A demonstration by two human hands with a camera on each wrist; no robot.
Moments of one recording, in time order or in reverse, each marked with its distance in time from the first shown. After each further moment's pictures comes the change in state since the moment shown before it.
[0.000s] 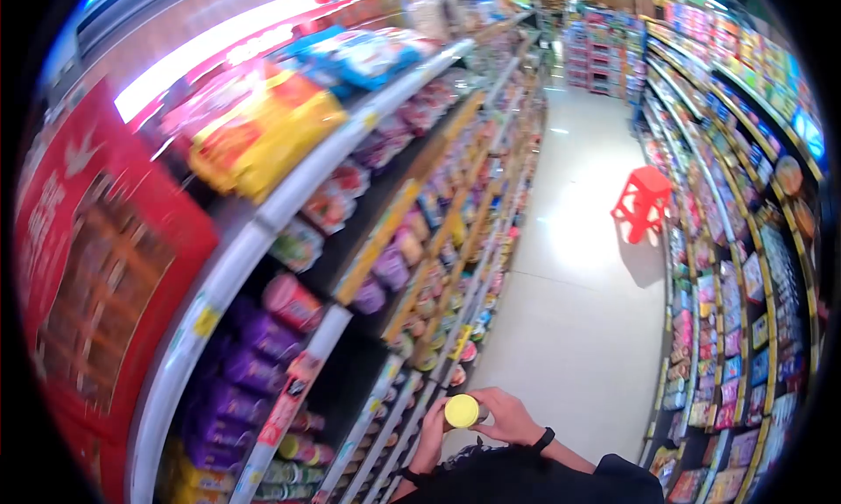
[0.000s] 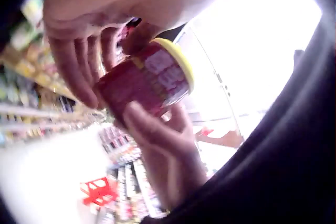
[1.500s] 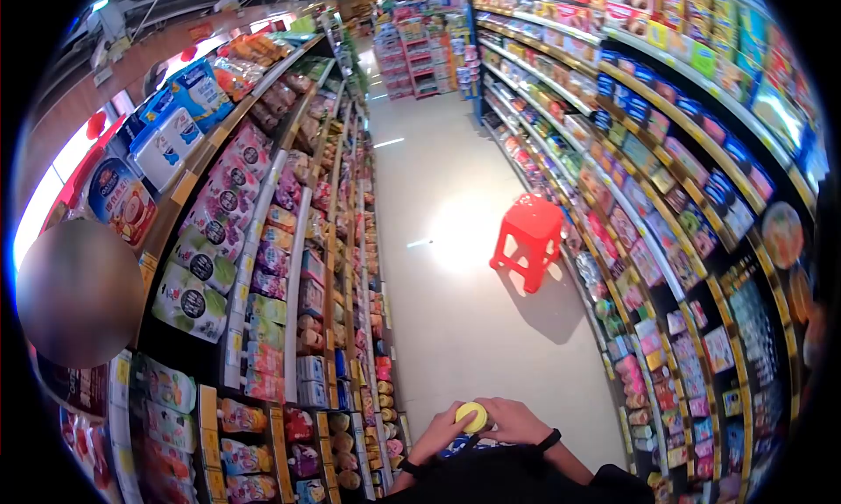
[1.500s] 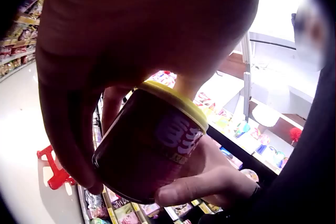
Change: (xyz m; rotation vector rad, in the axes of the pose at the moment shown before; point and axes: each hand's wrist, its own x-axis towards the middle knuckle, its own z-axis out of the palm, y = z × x) left_hand 0.742 0.145 0.652 0.923 -0.921 -0.039; right_hand 0.277 0.579 -0.582 -0.174 0.133 0.566
